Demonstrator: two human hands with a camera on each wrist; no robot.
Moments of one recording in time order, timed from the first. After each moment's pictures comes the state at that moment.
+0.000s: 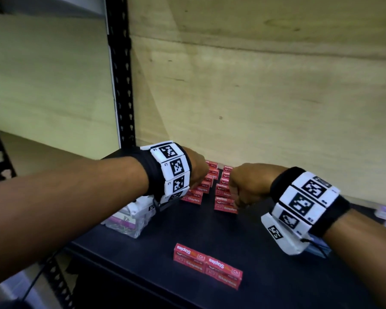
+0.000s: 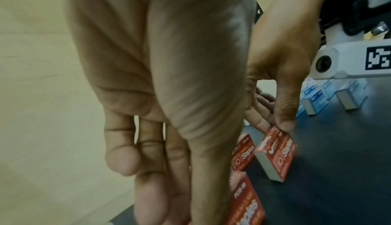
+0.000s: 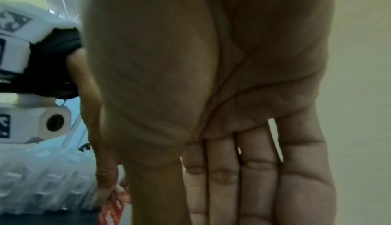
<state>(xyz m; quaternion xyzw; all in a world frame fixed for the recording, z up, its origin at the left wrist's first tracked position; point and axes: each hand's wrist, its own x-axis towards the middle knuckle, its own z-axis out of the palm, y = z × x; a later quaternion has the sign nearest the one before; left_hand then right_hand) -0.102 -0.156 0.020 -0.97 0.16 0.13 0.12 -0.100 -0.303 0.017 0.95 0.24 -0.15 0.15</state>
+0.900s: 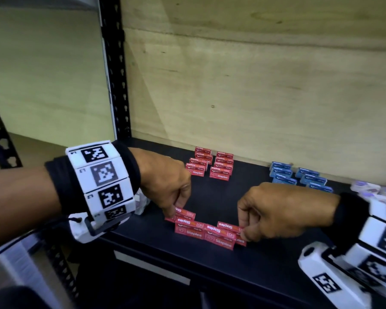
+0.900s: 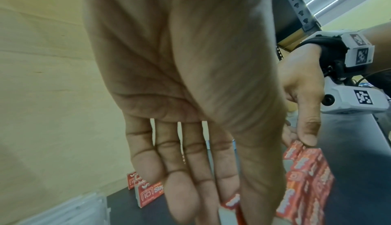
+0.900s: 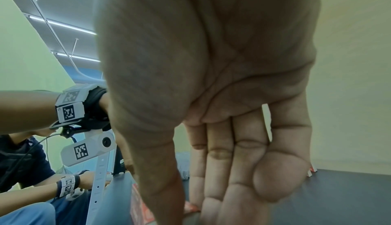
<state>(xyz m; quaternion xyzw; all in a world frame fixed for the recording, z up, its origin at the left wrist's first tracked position) -0.181 -0.128 0.012 -0.94 0.27 0.20 0.09 -0.199 -0.350 0.005 0.94 0.27 -0.18 0.02</state>
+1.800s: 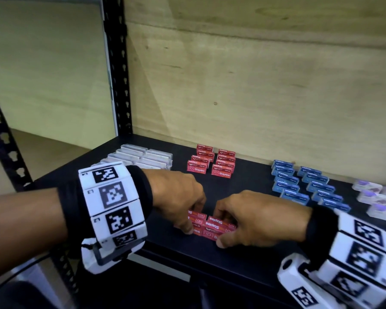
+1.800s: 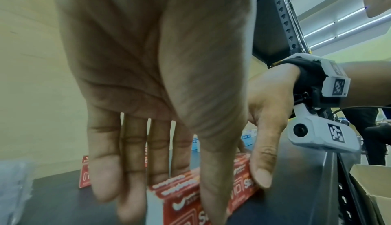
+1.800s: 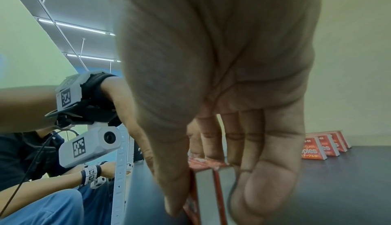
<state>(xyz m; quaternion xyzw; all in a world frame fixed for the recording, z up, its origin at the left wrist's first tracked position) -0.204 -0.151 -0.006 -0.95 0.24 0.18 0.09 -0.203 -0.319 -0.022 0.94 0.30 -0.16 0.01</state>
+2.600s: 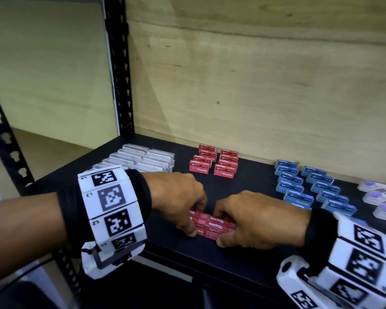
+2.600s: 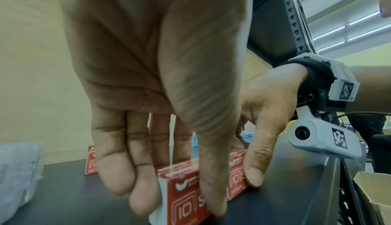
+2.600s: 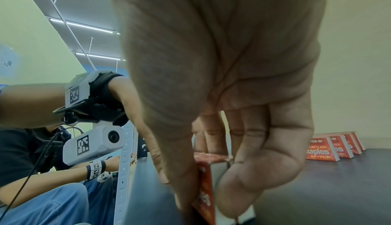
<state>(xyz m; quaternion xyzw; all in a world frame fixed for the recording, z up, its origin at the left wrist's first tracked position) -0.199 -0.146 -0.012 -0.96 0.22 0.18 0.04 -0.202 -0.313 -0.022 0.94 0.29 -0.16 0.01</state>
